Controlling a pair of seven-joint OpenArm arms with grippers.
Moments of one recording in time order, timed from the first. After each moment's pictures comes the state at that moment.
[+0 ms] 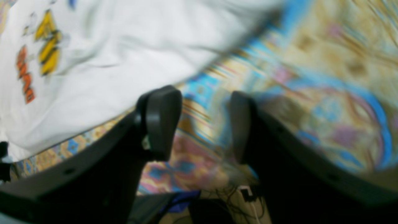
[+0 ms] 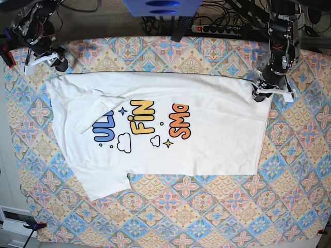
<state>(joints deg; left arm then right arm) 17.0 -18.4 -9.3 74.0 -59.8 0.8 23.7 -19.4 5.8 52.1 78.4 41.8 35.5 -55.5</state>
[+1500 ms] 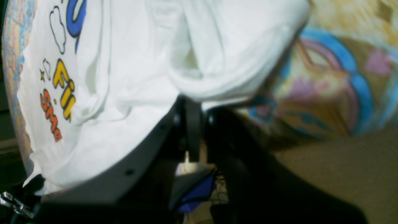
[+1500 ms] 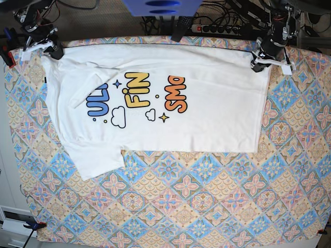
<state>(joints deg) 33.3 -19.2 -12.1 82.7 -61.1 -0.6 23.6 -20.3 8.6 56.5 64.4 45.6 42.0 -53.3</state>
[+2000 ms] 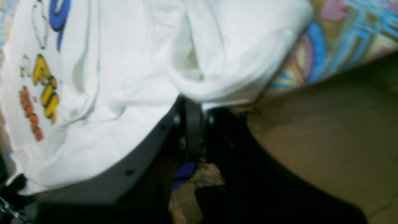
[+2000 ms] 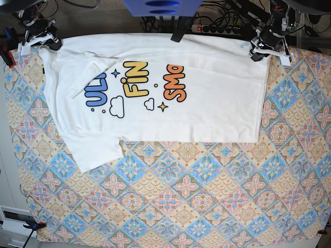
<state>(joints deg) 37.8 -19.2 -12.1 86.7 -60.4 0.5 24.8 -24.5 8.4 56.4 70.2 43.0 41.5 -54.6</state>
